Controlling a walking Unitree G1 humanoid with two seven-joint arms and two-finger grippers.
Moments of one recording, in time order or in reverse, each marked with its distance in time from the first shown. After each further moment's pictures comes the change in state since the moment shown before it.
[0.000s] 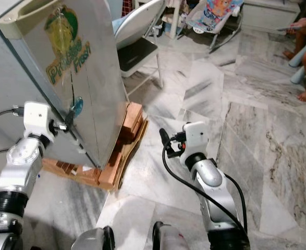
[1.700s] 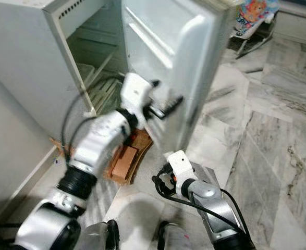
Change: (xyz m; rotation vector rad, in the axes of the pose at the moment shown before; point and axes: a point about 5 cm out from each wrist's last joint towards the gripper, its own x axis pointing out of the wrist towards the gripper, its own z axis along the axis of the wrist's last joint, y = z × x) left arm -0.001 -0.173 0.115 -0.182 -0.309 -0.691; right arm -0.017 0.011 -0.064 -0.061 0.502 0.197
